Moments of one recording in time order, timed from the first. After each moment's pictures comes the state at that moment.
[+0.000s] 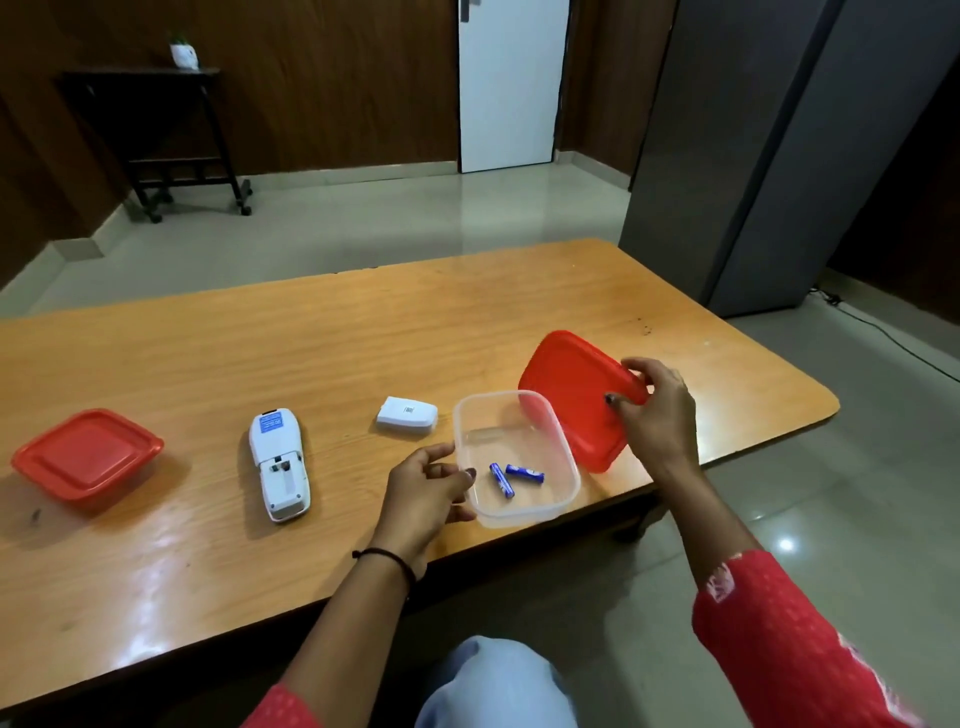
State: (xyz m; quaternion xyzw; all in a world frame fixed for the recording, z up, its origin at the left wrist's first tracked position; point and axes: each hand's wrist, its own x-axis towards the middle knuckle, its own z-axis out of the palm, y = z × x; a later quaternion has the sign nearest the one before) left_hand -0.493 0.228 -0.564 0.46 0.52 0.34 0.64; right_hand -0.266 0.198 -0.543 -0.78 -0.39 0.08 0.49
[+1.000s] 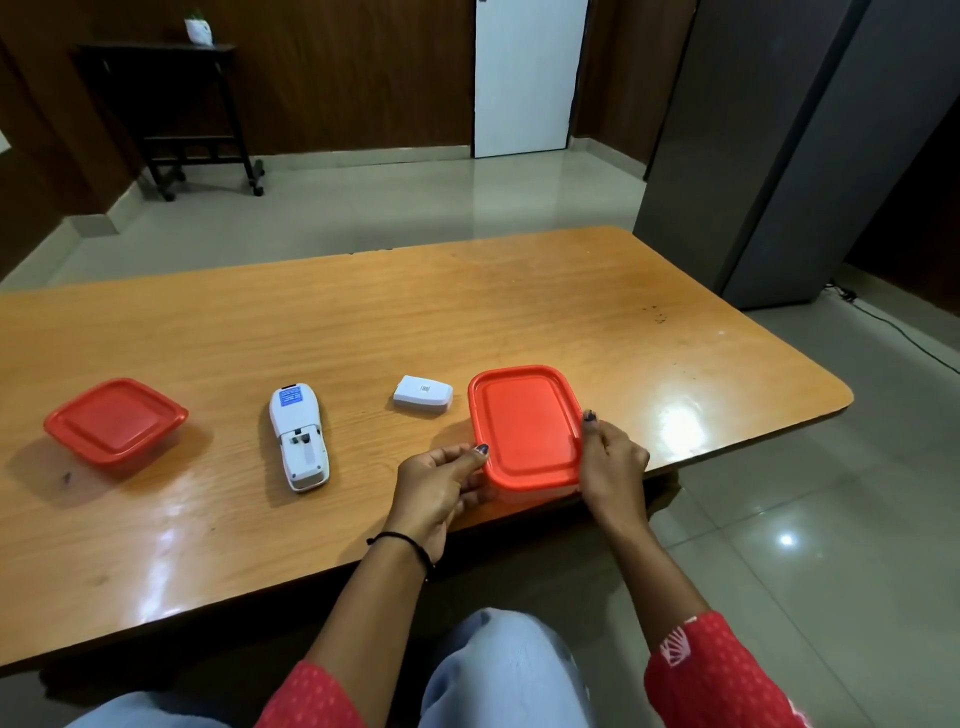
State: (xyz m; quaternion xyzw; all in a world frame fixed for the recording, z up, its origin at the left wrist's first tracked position) left_hand -0.499 0.217 -0.569 0.35 0.50 0.36 0.70; right_hand -0.332 0.183 -0.601 -0.78 -0.34 0.21 0.48
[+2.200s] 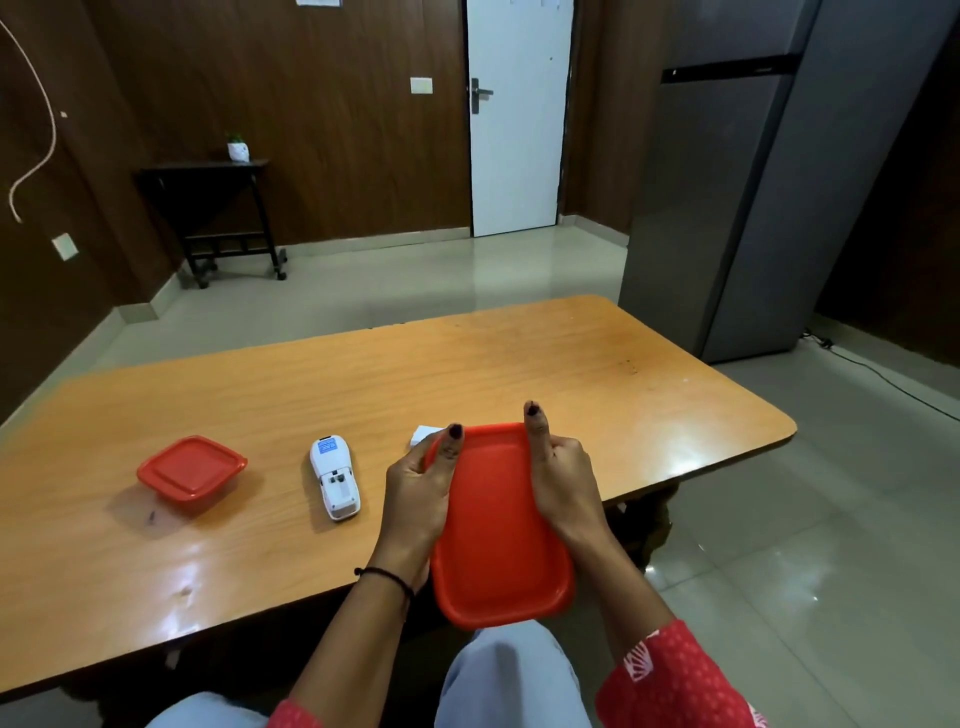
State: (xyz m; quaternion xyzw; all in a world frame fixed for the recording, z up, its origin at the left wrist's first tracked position) left_hand -0.532 0.152 -0.477 0.51 0.41 0.48 0.59; right_hand -0.397 0.128 -0.485 -0.64 -0.46 0.29 0.54
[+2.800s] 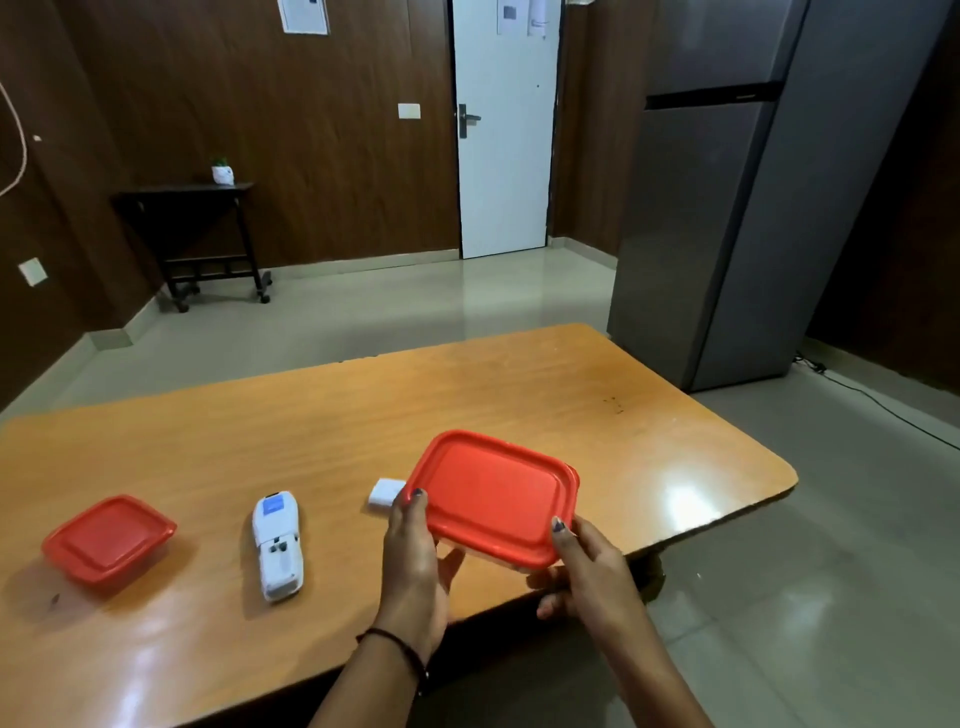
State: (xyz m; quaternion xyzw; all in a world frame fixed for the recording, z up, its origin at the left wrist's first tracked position) left_hand -0.465 0.195 -0.506 0.32 0.45 0.51 0.66; right_hand -0.338 0.111 -0.510 -0.61 -0.32 0.43 0.58
